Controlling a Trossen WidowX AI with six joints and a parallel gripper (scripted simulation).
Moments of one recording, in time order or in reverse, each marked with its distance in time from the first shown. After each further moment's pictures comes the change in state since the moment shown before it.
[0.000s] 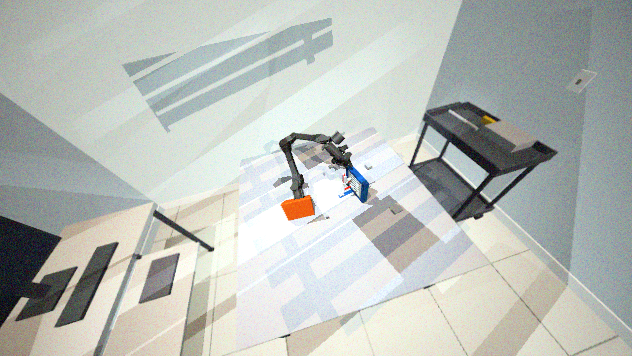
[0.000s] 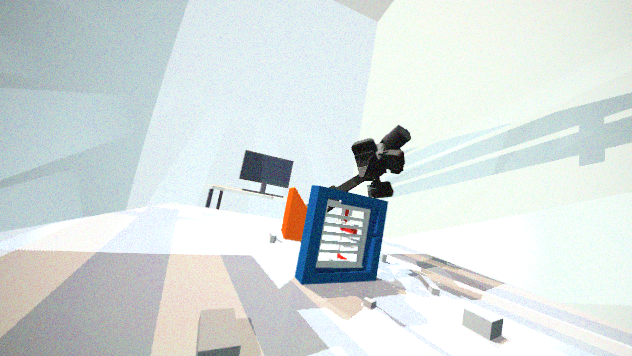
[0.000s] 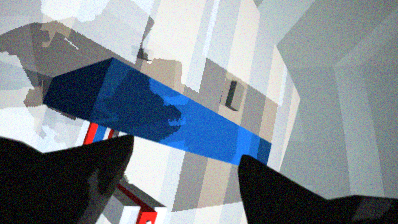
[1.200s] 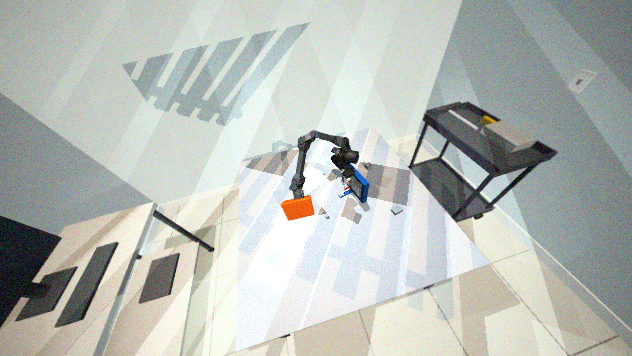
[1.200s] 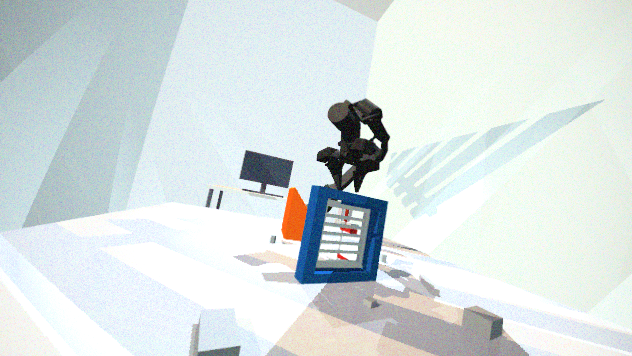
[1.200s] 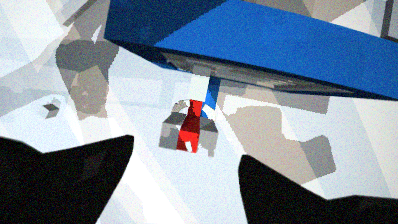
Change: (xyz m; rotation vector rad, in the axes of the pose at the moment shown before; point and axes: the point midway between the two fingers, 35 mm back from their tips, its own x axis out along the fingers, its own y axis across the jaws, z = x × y) arm 0.003 -0.017 -0.054 0.330 0.228 0.710
